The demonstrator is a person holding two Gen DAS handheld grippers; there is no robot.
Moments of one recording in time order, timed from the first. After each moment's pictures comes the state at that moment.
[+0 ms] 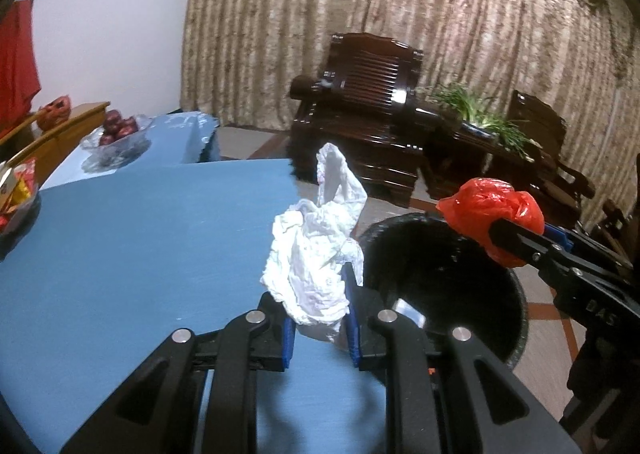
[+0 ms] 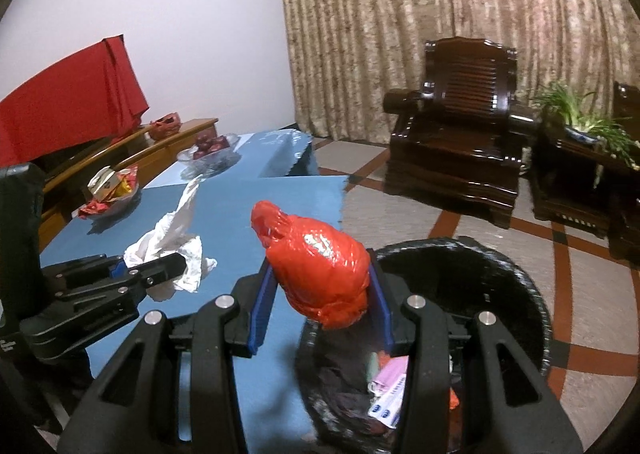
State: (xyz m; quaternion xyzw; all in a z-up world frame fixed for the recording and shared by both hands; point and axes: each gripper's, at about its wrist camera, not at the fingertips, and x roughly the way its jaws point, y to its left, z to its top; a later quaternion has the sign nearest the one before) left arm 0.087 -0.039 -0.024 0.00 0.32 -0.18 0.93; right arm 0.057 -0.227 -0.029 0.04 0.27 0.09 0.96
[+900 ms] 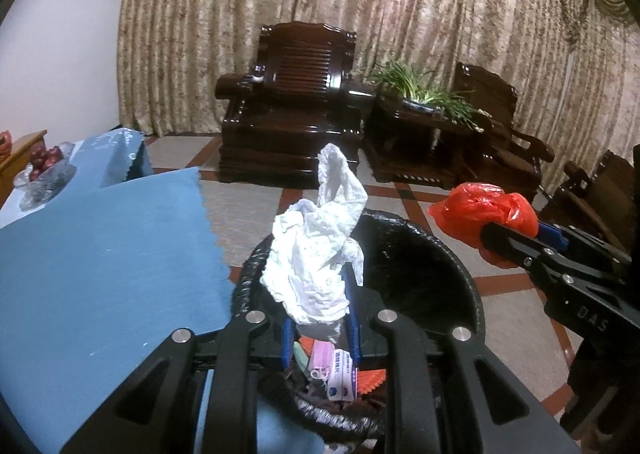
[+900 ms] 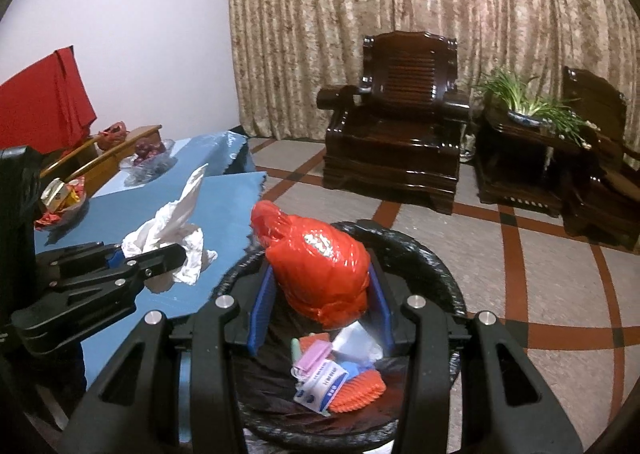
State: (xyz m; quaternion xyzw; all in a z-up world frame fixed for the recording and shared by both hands) left arm 0.110 -0.150 -0.037 0.04 0.32 -0.27 0.91; right arm 0.039 -0.324 -0.048 0.04 0.28 0.00 0.96
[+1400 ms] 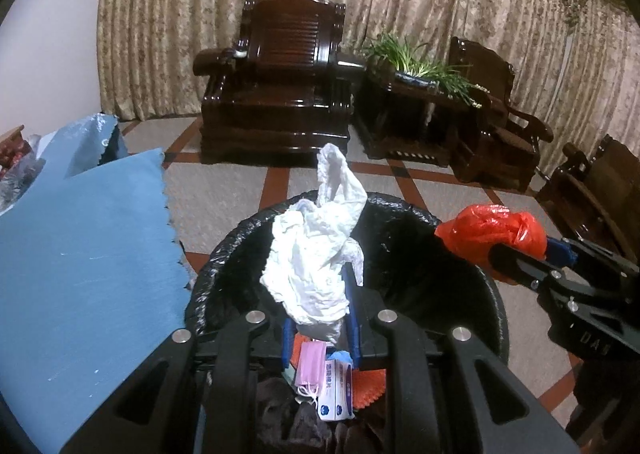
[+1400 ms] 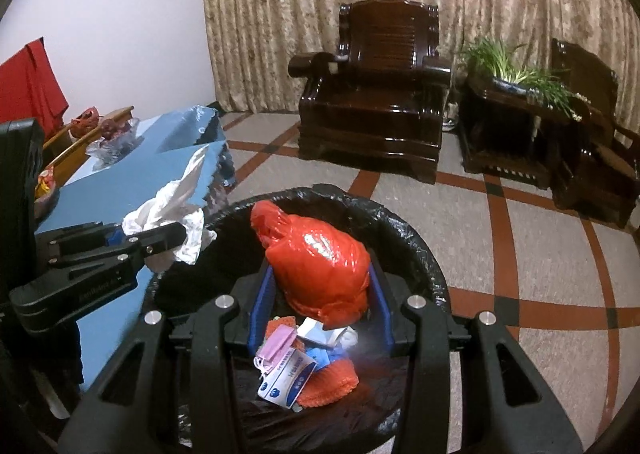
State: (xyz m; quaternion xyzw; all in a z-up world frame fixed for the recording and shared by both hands) left arm 0.158 -0.197 -0.086 0.05 0.36 -0.29 0.89; right arm 0.081 -0.360 -0.102 0.05 0.33 -0.03 0.94
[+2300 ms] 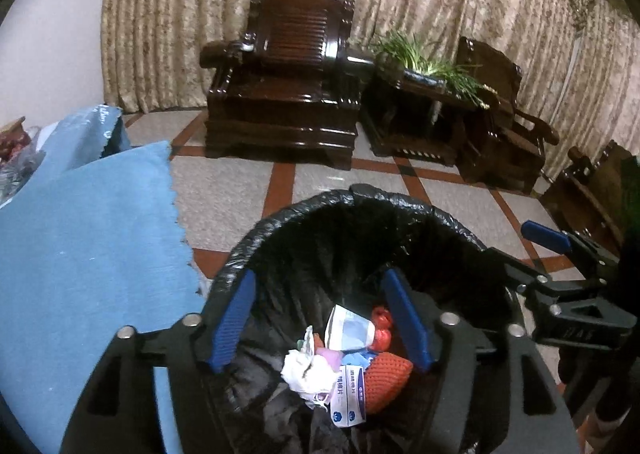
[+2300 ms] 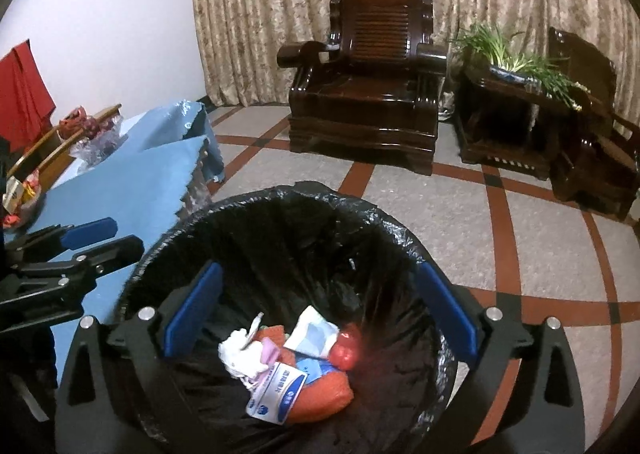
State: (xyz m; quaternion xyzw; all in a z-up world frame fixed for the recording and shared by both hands) left arm 0.170 -0.174 -0.086 0.04 0.37 -0.28 0.89; right arm 0.111 -0.376 -0.121 0.06 0.35 -0.04 0.94
